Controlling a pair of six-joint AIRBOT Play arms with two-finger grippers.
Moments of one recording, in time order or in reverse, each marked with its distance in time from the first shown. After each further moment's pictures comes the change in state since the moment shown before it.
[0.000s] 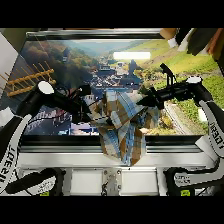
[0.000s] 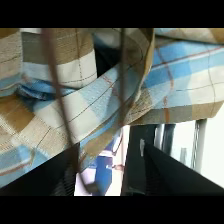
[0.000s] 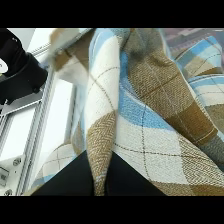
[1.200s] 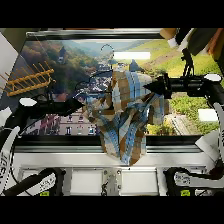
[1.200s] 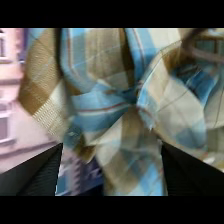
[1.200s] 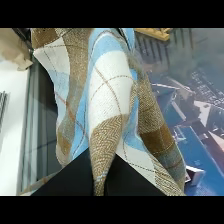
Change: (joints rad) left arm 0.242 0.058 -0.282 -0.301 0.354 -0.901; right arm -0.092 0.124 0.000 0.143 -0.149 0.027
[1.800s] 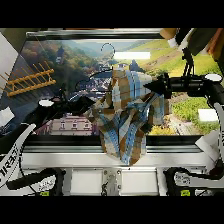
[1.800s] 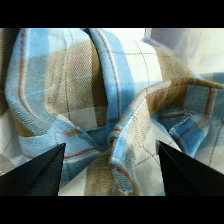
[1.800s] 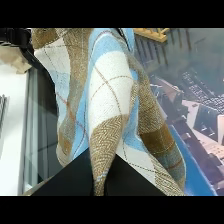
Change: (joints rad) left arm -0.183 -0.111 -0.023 -0.222 0.213 -0.010; right arm -0.001 0.002 0.000 0.003 -0.005 0.015
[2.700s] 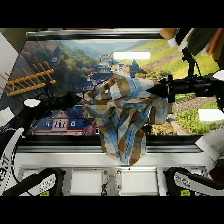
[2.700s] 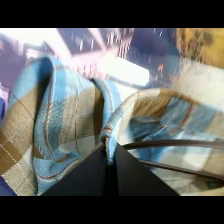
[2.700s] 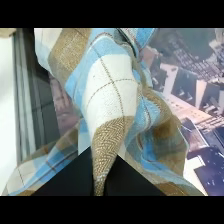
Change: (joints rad) left arm 0.137 0.143 0.000 0.060 0.029 0.000; right arm 0.000 0.140 0.000 -0.204 -0.022 0.116
